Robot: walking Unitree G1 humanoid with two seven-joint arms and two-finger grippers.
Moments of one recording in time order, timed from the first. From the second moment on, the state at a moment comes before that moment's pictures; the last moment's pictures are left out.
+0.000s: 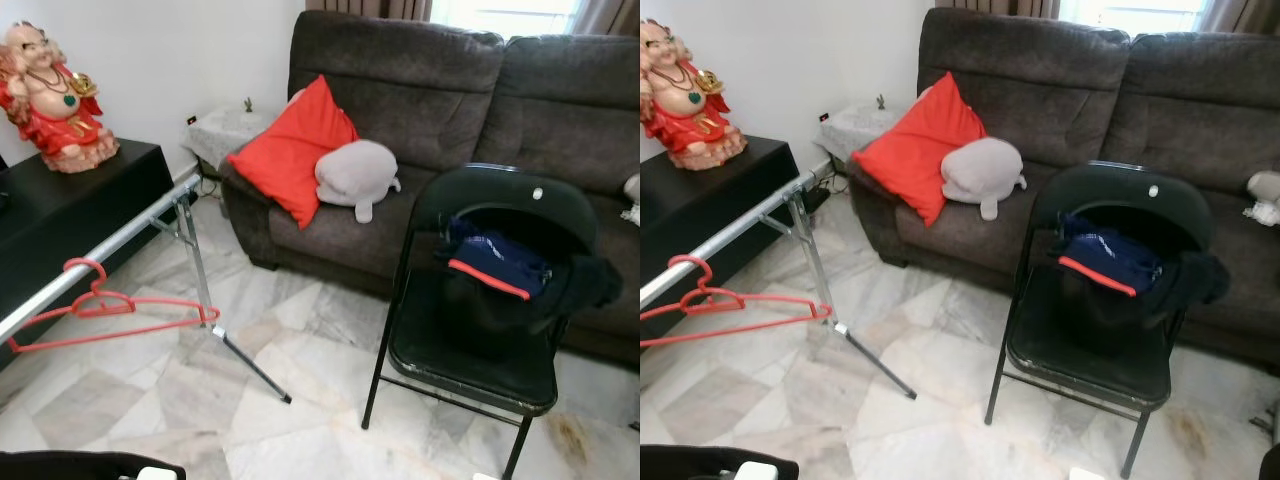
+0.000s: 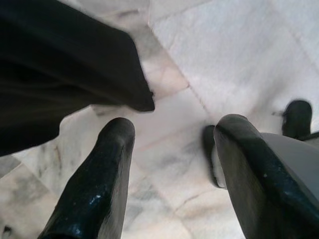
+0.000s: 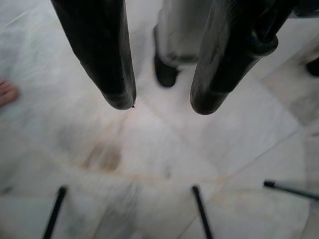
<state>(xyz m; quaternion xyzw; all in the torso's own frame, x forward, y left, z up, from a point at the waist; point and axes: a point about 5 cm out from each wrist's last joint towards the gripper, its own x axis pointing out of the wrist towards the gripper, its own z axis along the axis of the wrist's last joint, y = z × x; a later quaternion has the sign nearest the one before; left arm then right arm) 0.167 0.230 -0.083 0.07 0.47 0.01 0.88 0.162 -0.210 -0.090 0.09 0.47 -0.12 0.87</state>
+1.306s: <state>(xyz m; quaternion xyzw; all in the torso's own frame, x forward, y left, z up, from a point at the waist) 0.161 0.240 -0.082 0.06 0.47 0.02 0.88 0.164 -0.211 -0.089 0.10 0.46 -0.12 0.87</state>
